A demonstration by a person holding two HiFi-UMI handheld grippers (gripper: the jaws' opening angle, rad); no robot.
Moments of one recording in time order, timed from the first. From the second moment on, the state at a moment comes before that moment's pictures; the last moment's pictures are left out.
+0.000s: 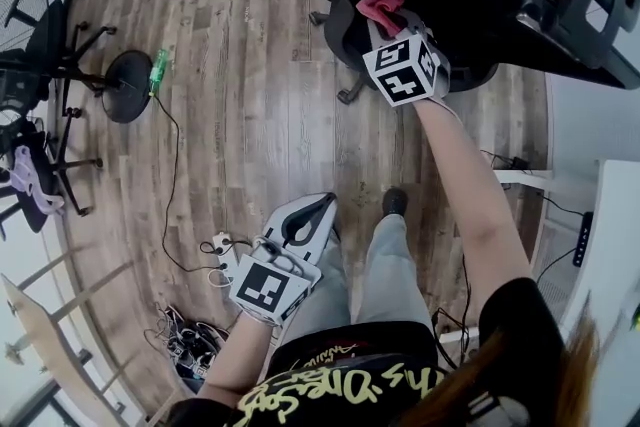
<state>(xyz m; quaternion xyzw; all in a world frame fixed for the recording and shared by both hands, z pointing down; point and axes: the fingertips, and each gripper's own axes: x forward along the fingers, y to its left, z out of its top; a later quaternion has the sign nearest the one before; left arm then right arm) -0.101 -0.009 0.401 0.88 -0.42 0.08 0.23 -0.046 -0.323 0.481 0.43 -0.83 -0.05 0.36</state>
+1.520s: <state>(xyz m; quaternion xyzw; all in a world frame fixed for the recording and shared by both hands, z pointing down) -0.030 -0.022 0.420 0.89 -0.38 0.10 0.24 0.205 -0.308 0.528 0.53 -0.80 0.01 0.29</state>
